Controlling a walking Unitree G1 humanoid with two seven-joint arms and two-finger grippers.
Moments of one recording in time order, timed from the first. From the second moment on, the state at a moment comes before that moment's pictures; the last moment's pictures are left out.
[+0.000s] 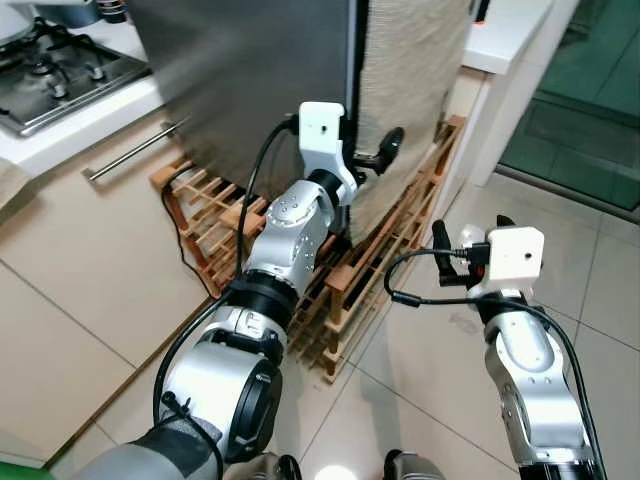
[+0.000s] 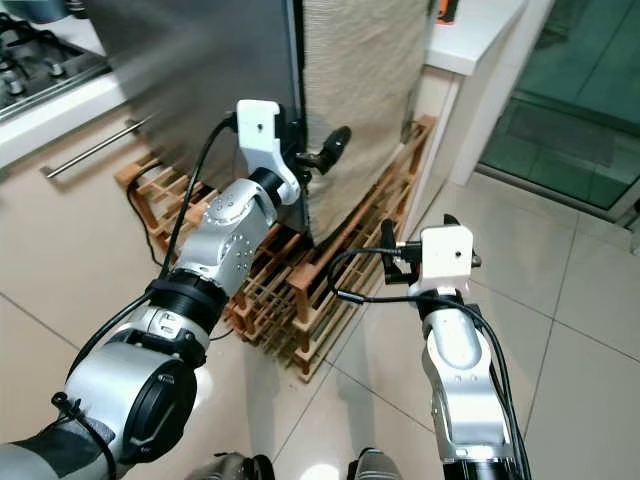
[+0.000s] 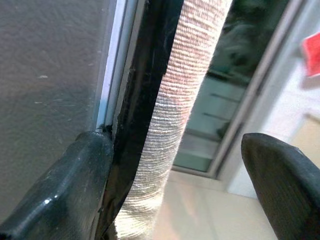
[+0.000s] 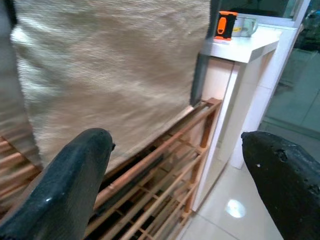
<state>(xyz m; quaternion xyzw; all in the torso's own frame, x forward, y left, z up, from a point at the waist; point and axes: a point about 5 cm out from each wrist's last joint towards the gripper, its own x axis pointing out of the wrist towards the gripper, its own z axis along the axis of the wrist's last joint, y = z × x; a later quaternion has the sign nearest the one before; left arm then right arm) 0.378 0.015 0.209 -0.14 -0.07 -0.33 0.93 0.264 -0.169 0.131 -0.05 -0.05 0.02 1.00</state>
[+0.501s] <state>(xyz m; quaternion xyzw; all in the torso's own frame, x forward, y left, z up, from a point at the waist) 0.339 -0.022 0.271 -0.20 -0.12 -0.57 0.78 0.249 -0.161 0.123 -0.05 -0.04 0.05 1.00</state>
